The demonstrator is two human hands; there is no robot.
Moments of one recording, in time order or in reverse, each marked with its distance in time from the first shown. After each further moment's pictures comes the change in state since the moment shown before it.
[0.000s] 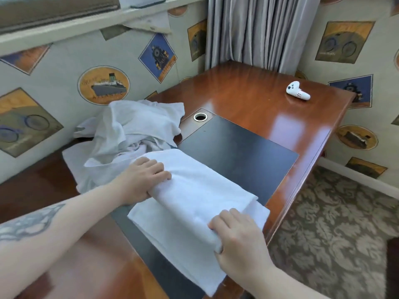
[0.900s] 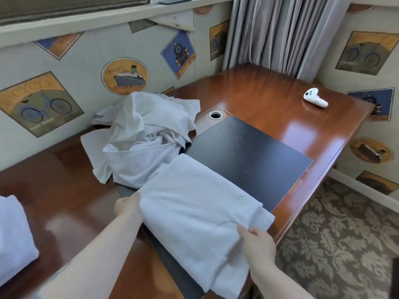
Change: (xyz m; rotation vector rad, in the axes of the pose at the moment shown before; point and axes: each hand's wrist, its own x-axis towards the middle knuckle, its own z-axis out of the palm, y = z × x) left_hand -0.064 0.057 0.082 -1.369 0.520 -2.128; right_hand -0.035 0.014 0.062 0.740 -0.068 1.367
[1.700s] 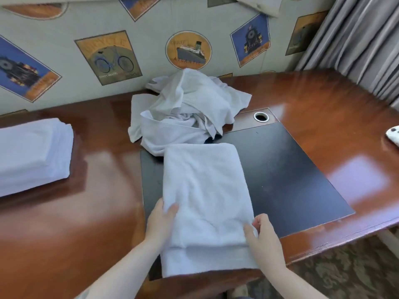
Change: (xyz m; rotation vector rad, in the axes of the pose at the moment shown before) left_hand -0.128 -0.087 0.030 0.074 -0.180 0.171; right_hand 0.108 -0.030 -0.051 -0.603 -0.424 -0.616
